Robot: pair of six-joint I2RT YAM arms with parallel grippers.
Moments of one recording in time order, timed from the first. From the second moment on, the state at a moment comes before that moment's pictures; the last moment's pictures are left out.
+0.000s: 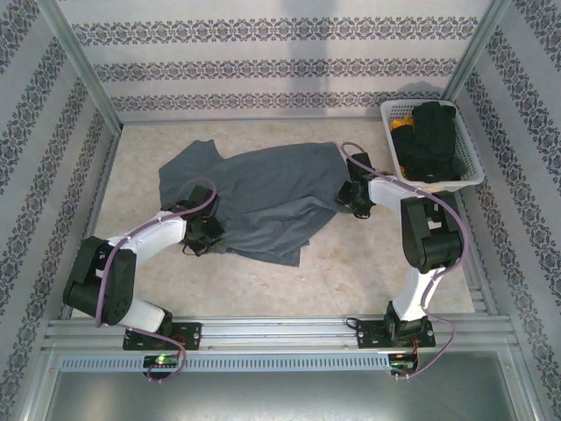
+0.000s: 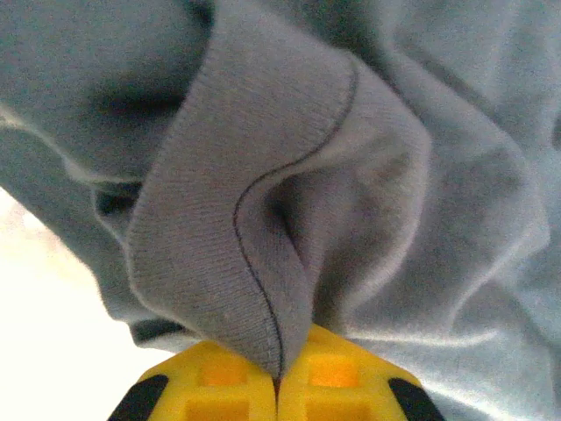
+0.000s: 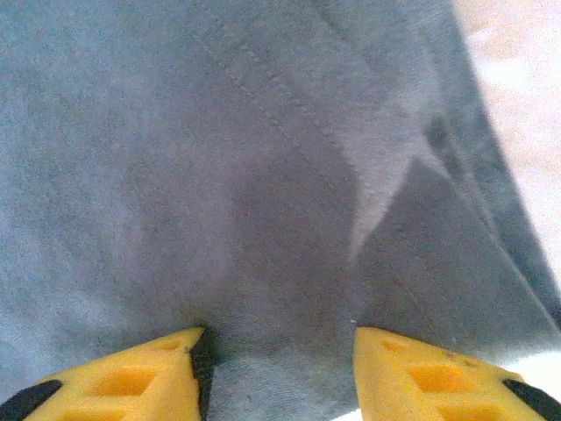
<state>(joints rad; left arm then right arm) -0.33 1.47 0.81 -0.62 0.08 -1.02 0.19 1.84 1.12 -0.47 -0.02 0.74</state>
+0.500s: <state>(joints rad) -0.31 1.31 0.95 -0.60 -0.06 -0.99 0.20 1.53 1.08 -0.44 0.01 0.75</state>
